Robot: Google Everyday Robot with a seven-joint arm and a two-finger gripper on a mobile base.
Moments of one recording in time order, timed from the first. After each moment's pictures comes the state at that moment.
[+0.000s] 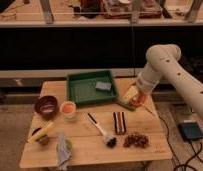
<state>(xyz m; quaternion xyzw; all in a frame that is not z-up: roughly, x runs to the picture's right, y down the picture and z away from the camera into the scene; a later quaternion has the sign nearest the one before) 0.188 0.038 0.709 -0.09 -0.33 -0.77 0.54</state>
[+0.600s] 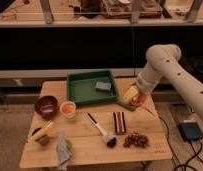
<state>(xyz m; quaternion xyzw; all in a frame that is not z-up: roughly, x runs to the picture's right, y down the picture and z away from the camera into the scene) 0.188 0.038 0.709 -0.09 -0.33 -0.77 0.54</state>
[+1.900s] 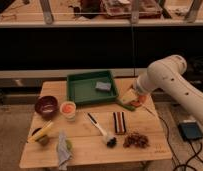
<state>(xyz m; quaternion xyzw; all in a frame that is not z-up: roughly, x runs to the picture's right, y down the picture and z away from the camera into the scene) 0.160 0.005 0.709 0.05 -0.18 -0.89 0.41</state>
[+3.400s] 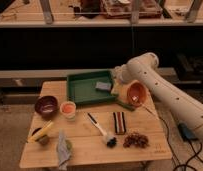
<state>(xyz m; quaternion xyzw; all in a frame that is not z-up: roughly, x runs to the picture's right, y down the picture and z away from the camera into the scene) 0.081 -0.055 0.802 0.16 -0.10 -0.98 0.09</state>
